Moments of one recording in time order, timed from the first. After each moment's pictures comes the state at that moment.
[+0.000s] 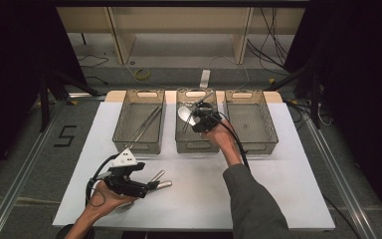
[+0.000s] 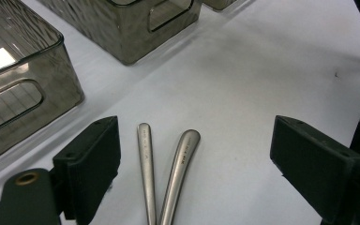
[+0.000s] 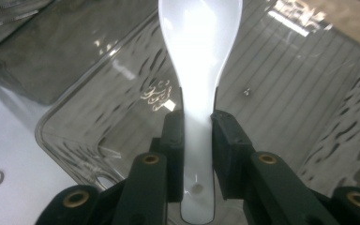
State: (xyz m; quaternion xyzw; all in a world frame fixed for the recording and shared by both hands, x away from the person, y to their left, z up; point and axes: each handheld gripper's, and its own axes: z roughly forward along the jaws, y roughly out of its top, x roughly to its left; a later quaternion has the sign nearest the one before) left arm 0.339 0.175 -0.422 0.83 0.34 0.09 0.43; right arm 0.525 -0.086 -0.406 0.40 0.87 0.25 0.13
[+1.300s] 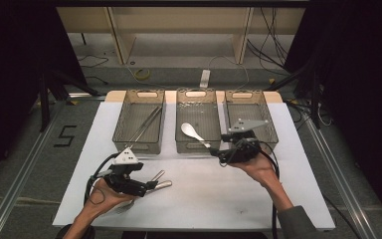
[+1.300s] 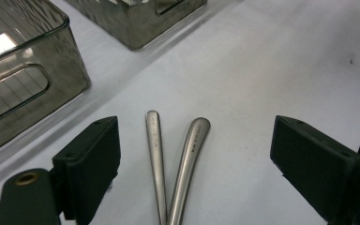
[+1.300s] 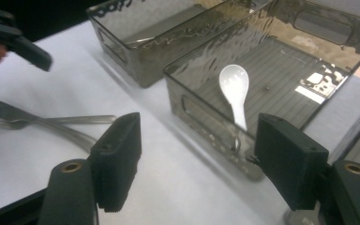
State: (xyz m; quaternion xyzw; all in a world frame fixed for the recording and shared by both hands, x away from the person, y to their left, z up) left arm 0.347 0.177 -0.425 0.85 0.35 0.09 0.39; right arm 0.399 -0.182 -0.376 0.32 0.83 0.44 0.13
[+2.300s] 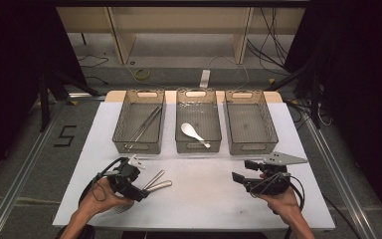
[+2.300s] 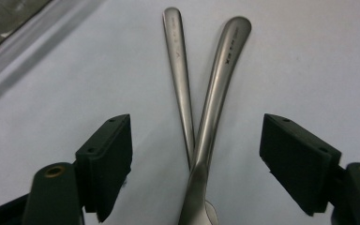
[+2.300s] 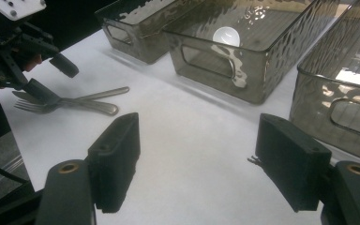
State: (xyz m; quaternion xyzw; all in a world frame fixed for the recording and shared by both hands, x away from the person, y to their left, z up) left arm 0.356 0.172 -0.447 0.91 0.36 0.06 0.21; right arm 0.333 -0.248 -0.419 0.38 0.78 0.49 0.11
